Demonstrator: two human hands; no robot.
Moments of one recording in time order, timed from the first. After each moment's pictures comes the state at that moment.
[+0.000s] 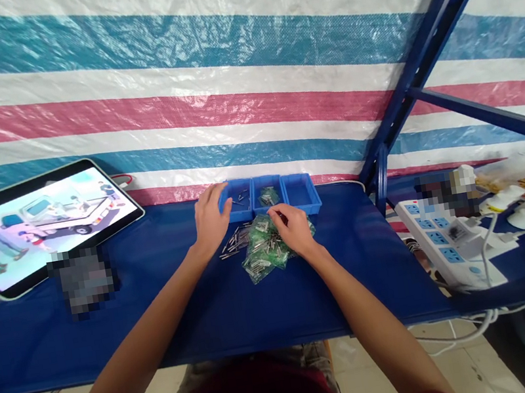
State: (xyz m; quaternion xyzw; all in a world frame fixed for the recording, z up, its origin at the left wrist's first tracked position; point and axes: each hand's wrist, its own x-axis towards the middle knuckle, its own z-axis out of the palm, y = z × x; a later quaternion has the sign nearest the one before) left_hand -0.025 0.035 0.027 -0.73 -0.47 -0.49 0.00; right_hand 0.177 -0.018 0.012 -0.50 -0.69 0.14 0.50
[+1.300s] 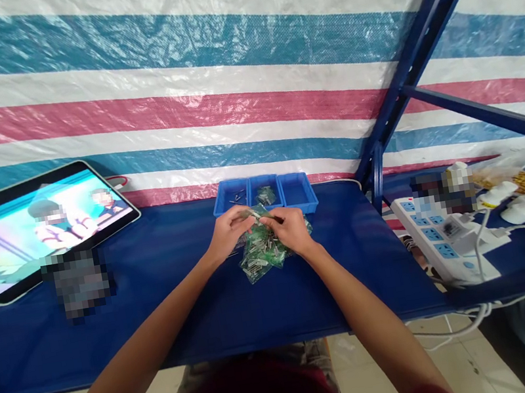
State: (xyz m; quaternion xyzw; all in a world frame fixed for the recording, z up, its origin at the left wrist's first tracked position) left_hand 0.000 0.008 0.016 -0.70 -0.32 -0.47 -0.43; right_hand 0.175 -0.019 0.014 -0.48 -0.69 0.22 0.49
